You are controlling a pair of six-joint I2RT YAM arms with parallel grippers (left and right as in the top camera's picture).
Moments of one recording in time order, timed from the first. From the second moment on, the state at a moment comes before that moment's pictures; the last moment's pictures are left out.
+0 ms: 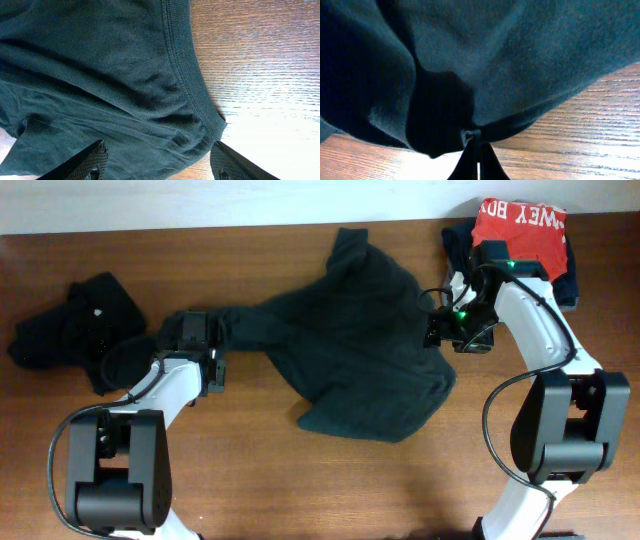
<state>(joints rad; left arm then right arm) -0.07 1.82 1.01 -0.42 -0.34 0.04 -0.04 1.98 1.61 -1.14 -0.23 0.07</state>
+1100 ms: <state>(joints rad) -0.12 1.38 1.35 -0.87 -0.33 -0.03 -0.04 1.98 1.61 -1.16 -0.23 0.07</state>
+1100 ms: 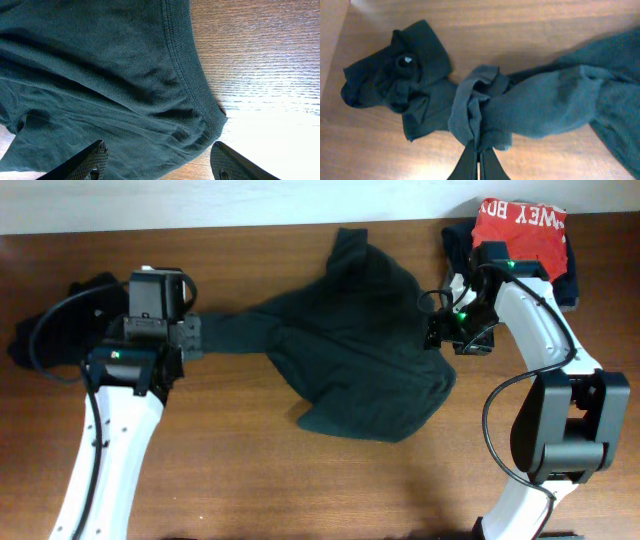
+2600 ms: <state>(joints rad) -0.06 1.87 1.49 -0.71 -0.41 -0.08 -0.04 1.98 1.61 -1.15 -0.23 0.07</state>
